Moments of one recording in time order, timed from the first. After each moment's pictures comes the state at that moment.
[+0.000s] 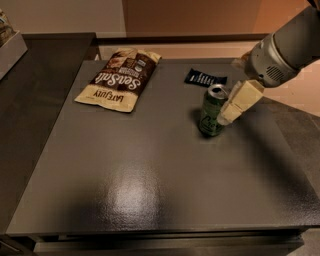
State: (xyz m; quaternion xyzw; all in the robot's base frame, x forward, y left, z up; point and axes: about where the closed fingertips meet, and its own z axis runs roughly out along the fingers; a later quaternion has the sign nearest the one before) arm 0.544 -0.164 0.925 -0.56 0.77 0.10 0.28
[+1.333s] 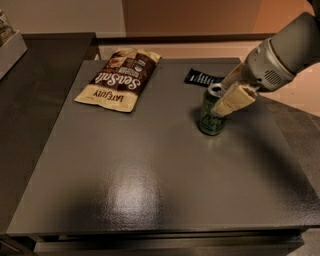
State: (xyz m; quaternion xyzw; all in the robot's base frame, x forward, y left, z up) arm 0.534 -0.154 0.914 -0.57 0.76 0.15 0.27
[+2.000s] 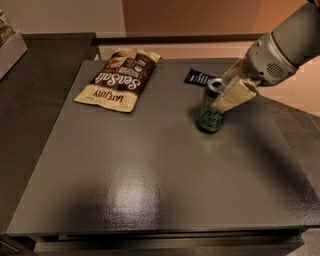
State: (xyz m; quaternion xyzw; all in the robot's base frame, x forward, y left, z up) arm 0.533 -0.152 0.928 -0.58 0.76 0.15 0.27
